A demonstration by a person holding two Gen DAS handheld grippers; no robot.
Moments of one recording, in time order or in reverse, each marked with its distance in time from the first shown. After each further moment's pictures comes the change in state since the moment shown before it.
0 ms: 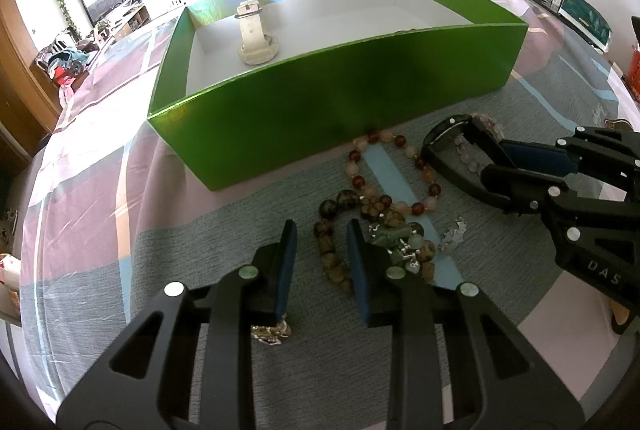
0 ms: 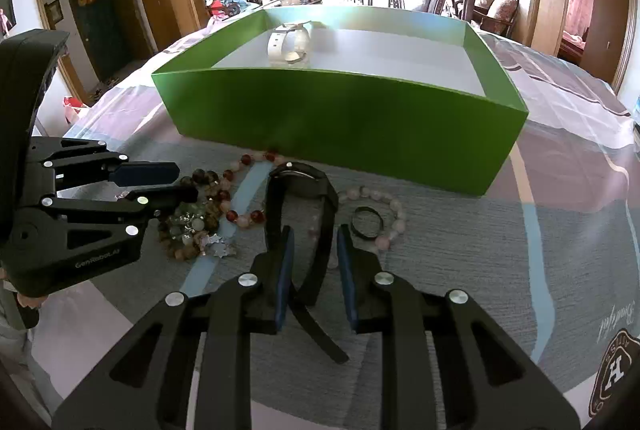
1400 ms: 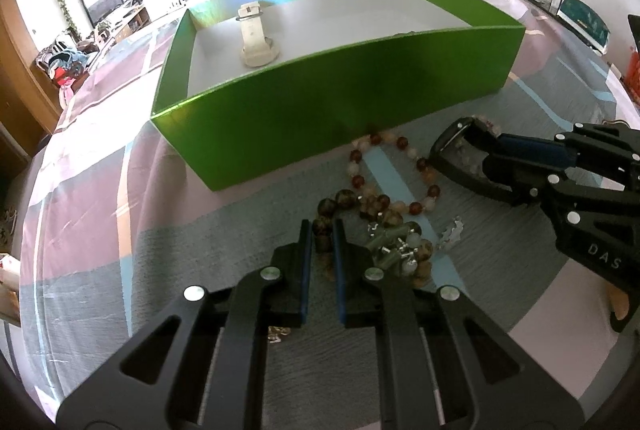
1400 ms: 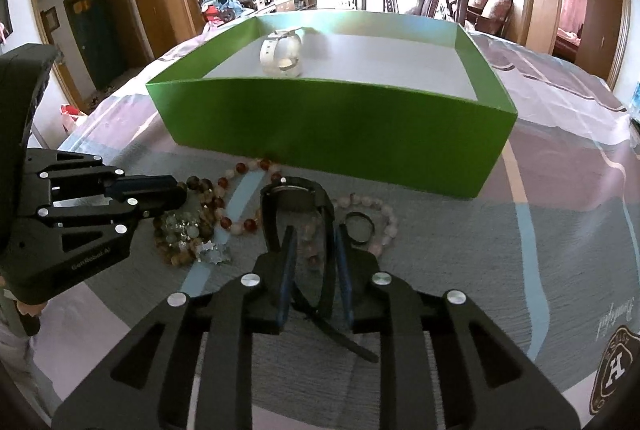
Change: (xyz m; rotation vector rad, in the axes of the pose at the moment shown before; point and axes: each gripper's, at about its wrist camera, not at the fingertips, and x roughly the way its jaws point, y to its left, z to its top) left arm -0.002 -0.001 -0.002 -0.002 -0.007 -0.003; right arm -0.002 -0.003 0.000 0.017 -0.013 -0.011
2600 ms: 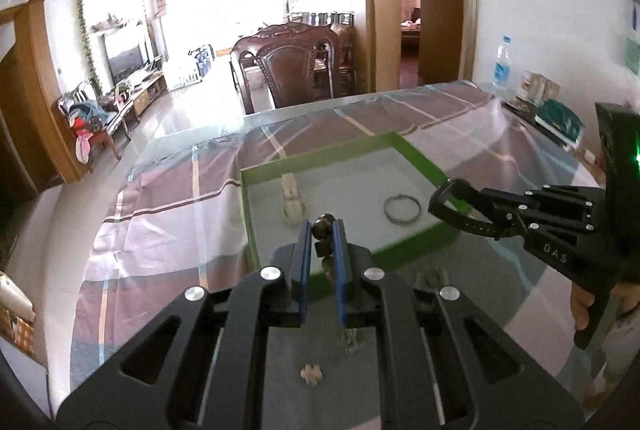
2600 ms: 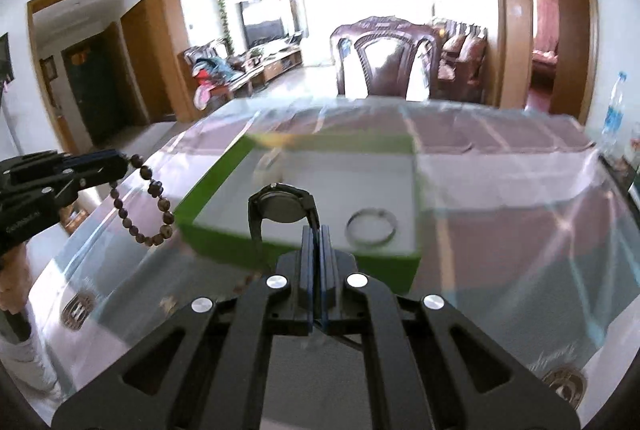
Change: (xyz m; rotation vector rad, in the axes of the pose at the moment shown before) left arm -0.146 0.022 0.072 -0.044 -0.334 0.015; right arm -0.089 -0.027 0.075 0.087 -0.237 -0.037
